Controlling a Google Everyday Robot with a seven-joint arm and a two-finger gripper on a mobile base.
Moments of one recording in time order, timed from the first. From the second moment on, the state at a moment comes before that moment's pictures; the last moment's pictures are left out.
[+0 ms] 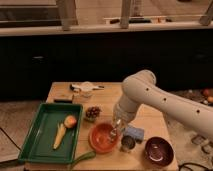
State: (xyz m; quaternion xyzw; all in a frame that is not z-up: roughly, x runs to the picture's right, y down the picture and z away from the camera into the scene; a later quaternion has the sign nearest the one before) arm 0.059 0.167 0.645 -0.26 -0.30 -0.44 0.81
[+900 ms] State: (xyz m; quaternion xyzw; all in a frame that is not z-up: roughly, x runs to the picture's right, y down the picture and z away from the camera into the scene) arm 0.059 0.169 0.647 -0.27 -0.30 -0.44 0.81
